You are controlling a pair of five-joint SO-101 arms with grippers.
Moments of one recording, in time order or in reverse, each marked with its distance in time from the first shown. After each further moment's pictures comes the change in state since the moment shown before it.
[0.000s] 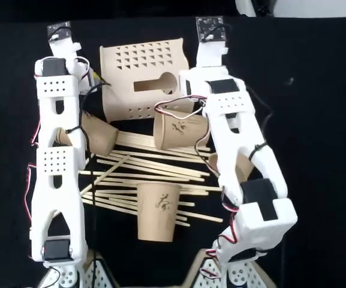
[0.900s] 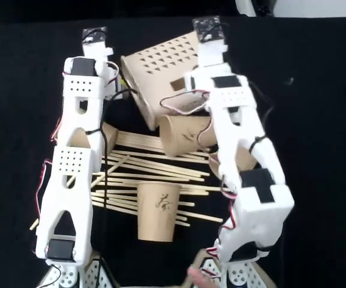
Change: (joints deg) left arm 9.0 -0.3 0.0 4.7 0.3; right arm 2.9 9.7 -8.6 2.4 8.6
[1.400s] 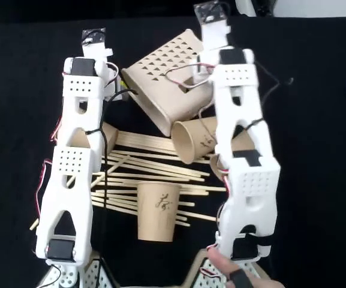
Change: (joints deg) left arm -0.1 0.0 0.0 1.2 0.0; right arm 3.2 17.9 -38.0 25.4 6.2
